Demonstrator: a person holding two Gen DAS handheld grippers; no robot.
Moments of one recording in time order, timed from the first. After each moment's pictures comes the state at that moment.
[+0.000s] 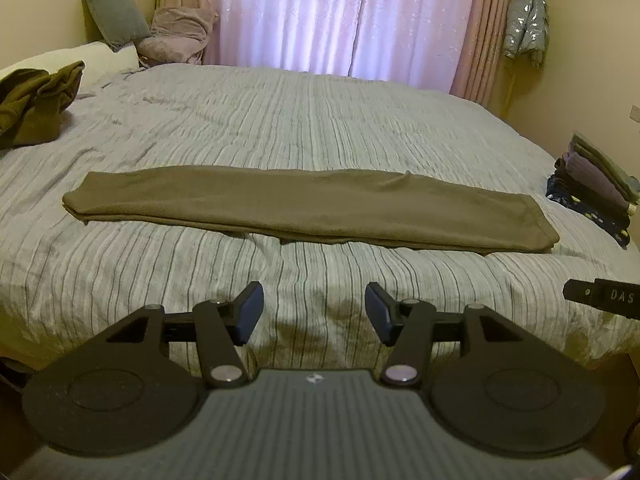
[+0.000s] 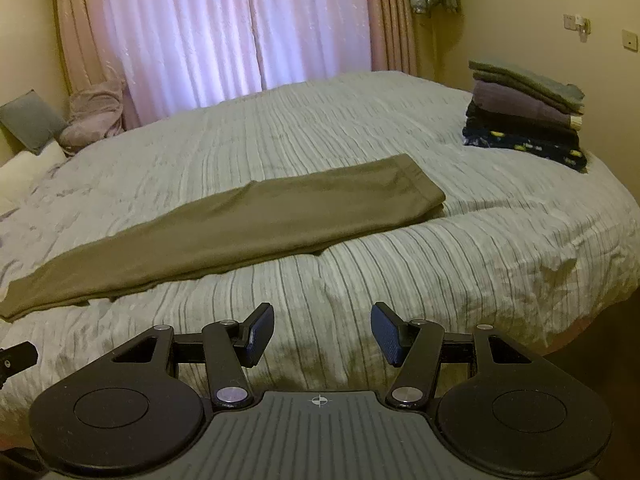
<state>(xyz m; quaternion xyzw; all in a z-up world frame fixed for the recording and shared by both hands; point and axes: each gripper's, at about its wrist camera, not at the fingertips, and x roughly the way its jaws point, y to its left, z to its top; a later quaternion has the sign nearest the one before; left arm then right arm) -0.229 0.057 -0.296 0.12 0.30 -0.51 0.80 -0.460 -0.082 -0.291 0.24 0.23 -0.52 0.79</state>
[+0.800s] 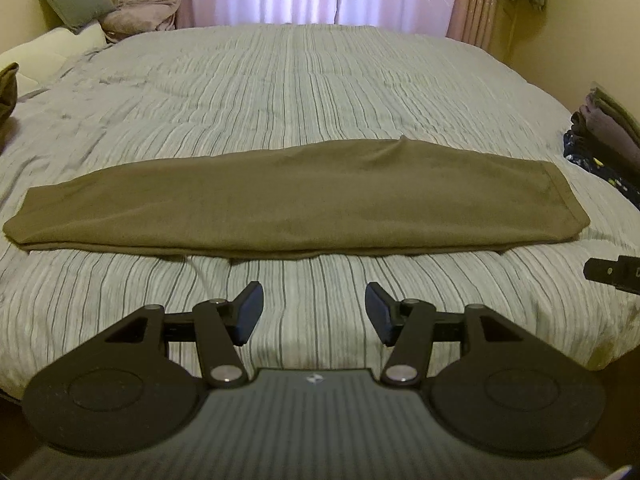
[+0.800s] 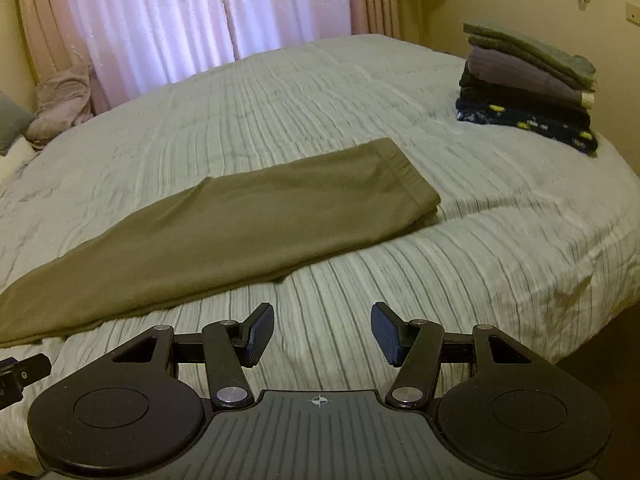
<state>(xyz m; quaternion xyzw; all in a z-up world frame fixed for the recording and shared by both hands) -0.207 -0.074 -0.322 0.19 0.35 -0.51 0.76 -0.452 -0.188 -0.301 0.28 0.27 -0.54 0.75</state>
